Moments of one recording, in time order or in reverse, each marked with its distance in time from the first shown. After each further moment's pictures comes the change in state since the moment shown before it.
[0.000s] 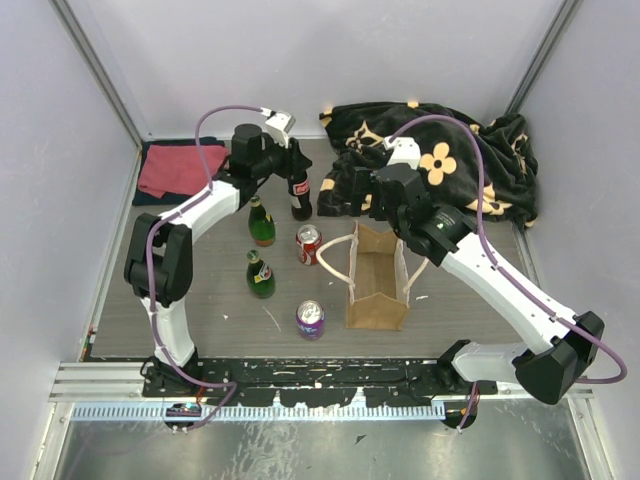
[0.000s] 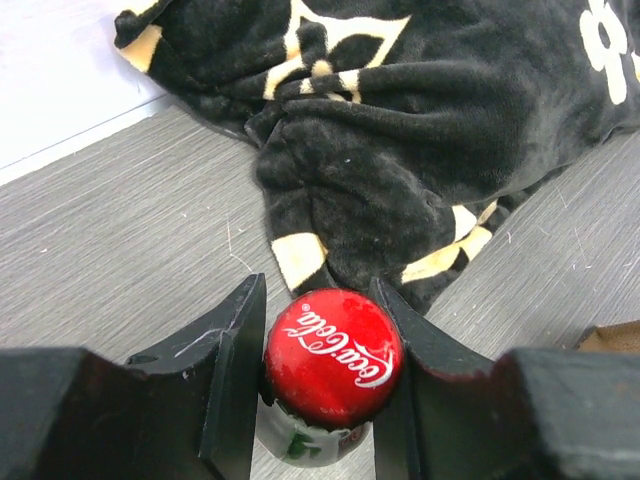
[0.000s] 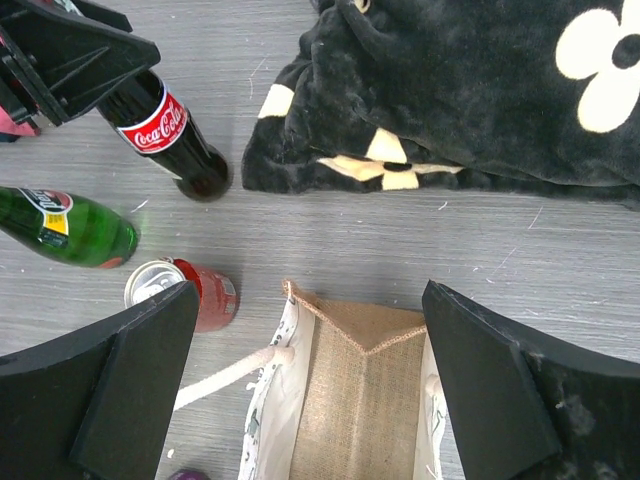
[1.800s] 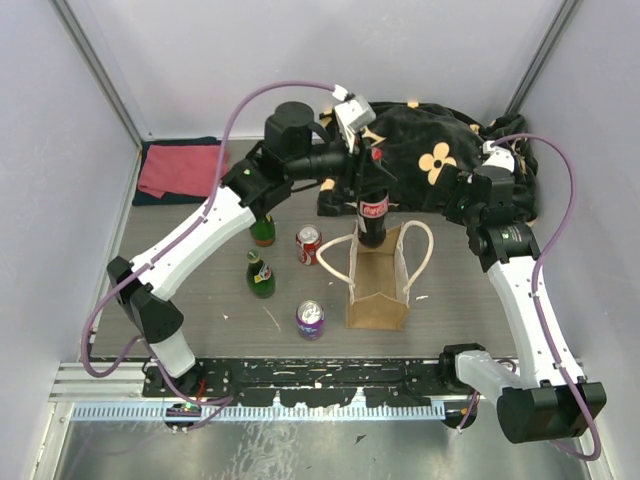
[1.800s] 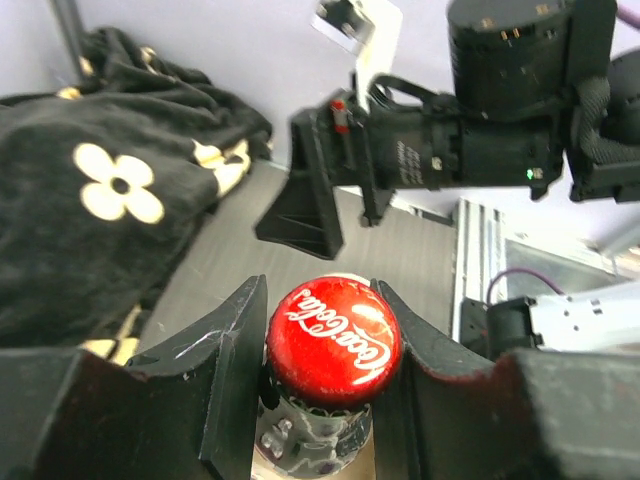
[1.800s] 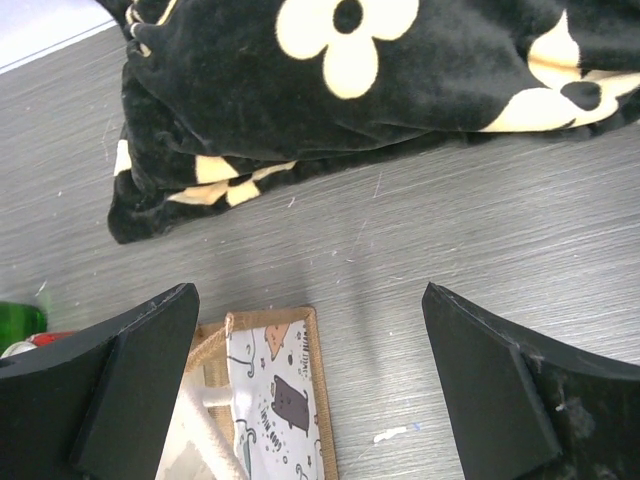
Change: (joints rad) left arm -0.406 -0.196 0.472 -0.484 0.158 -0.045; right arm -0.596 -0.206 -0.173 -0.024 -0.323 -0.035
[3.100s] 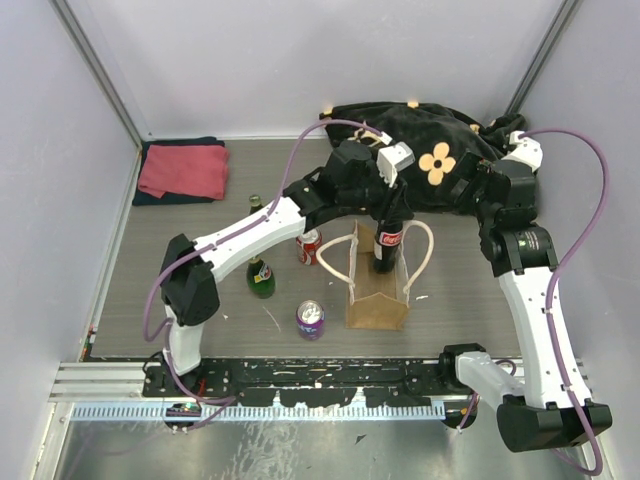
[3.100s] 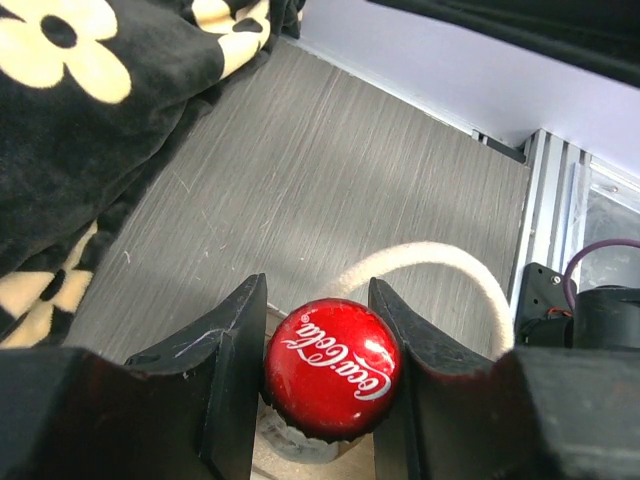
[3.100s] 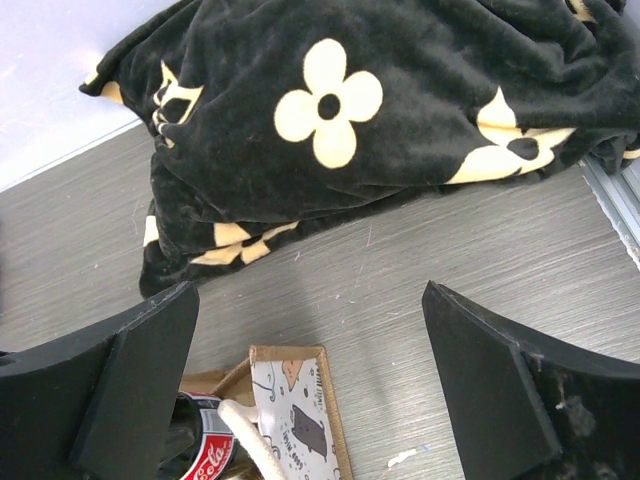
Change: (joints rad) left arm -0.118 0.224 -0.077 0.045 -0.156 0.000; right arm -0.006 -0.053 0.117 -0.037 0.087 0.049
